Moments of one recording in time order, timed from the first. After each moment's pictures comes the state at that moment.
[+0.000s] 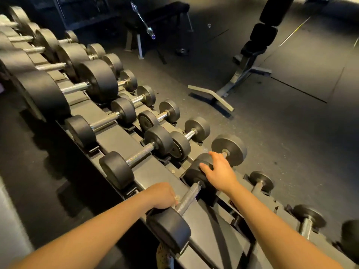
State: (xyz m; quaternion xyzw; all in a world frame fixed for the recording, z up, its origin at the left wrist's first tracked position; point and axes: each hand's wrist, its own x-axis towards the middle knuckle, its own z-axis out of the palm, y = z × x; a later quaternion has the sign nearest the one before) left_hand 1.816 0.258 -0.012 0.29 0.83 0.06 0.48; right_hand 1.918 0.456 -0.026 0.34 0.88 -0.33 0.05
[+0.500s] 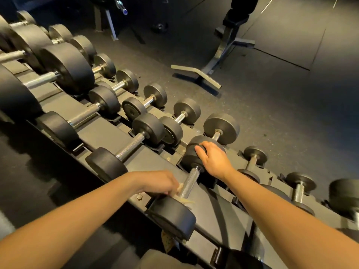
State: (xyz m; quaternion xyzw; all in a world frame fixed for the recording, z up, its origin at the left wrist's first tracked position) left_hand 1.787 0.274 -0.008 0.33 0.71 0.01 0.62; right_hand 1.914 0.450 -0.060 0.34 0.87 -0.34 0.01
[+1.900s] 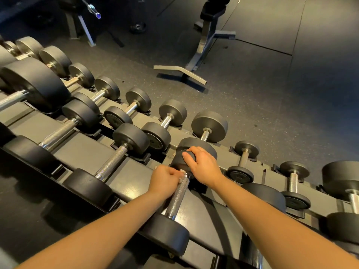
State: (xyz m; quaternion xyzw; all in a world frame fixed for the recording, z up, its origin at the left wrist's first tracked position) left_hand 1.826 0.316 -0.058 0.21 0.81 0.36 0.41; right_hand 1.922 0.449 -0.065 0.36 0.84 -0.41 -0.04
